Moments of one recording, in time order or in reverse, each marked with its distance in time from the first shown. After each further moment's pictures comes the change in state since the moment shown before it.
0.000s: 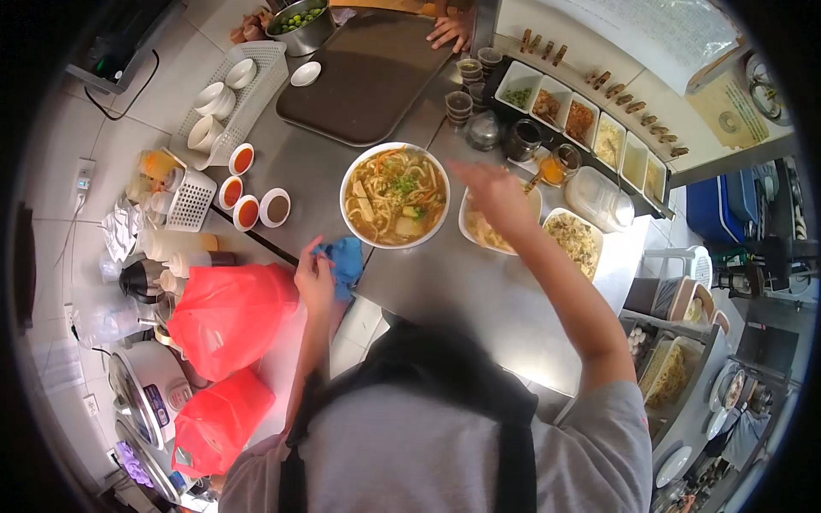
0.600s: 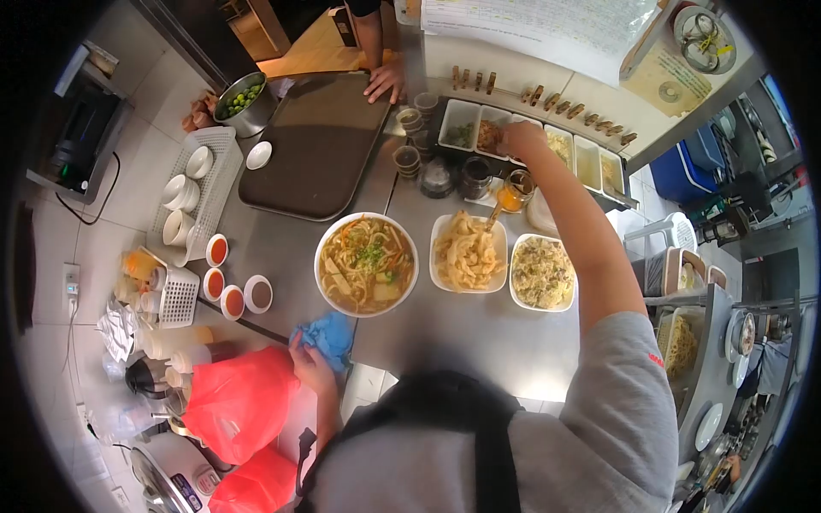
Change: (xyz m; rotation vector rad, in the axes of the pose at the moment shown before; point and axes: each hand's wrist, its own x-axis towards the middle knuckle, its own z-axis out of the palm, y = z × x) left_hand -0.008 -0.052 -0.010 0.171 0.123 0.117; right_hand 0.072 0.199 -0.070 -0.700 -0.499 0.729
